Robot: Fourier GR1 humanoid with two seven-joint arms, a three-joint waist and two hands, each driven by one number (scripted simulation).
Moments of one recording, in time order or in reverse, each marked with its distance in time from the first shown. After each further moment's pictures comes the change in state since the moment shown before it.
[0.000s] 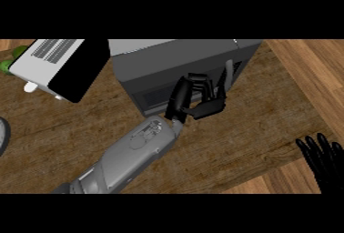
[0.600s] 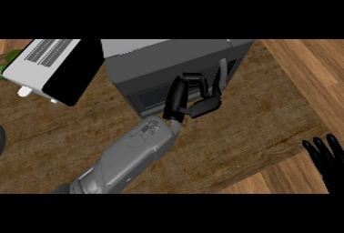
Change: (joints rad) left arm 0.007 0.001 0.004 0.021 0.075 0.032 -0.110; right arm 0.015 -0.045 -0.007 -0.079 -0.085 0.035 0.047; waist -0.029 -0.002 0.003
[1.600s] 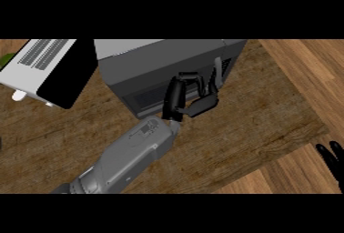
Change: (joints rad) left arm -0.002 0.001 -0.009 0.024 0.073 0.037 -0.115; right arm 0.033 -0.059 -0.030 -0.089 -0.124 0.042 0.050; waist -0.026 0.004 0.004
